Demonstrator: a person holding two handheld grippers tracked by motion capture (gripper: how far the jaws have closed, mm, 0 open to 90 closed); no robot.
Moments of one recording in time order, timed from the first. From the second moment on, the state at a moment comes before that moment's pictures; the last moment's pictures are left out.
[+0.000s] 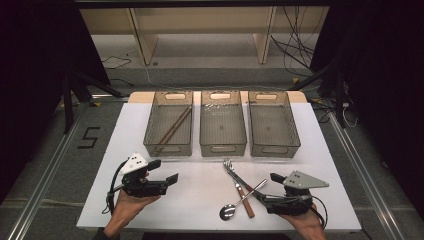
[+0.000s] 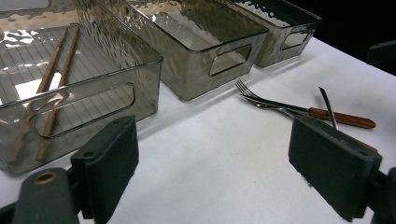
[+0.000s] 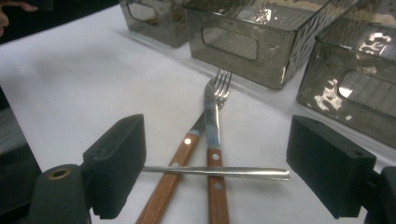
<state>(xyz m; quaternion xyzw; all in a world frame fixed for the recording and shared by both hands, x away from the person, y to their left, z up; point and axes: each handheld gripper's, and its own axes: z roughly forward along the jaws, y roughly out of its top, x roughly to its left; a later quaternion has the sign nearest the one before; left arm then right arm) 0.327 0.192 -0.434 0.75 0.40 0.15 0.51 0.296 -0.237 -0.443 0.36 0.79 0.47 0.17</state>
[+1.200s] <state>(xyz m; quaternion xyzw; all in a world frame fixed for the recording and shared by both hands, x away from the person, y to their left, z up) 0.318 0.199 -0.440 0.75 0.40 0.14 0.51 0.344 -0.187 -0.432 0.14 0.96 0.22 0.12</state>
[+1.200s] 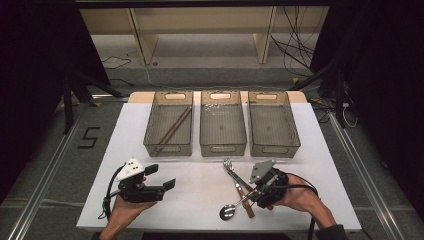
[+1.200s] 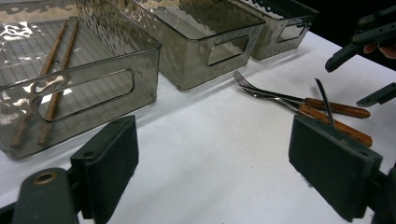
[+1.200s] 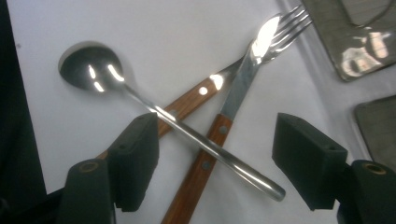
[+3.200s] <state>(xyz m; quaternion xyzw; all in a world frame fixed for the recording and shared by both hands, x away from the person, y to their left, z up) 0.318 0.196 -0.441 0.76 0.39 0.14 0.50 0.343 -0.173 -0.454 0.06 0.98 0.14 0.15</state>
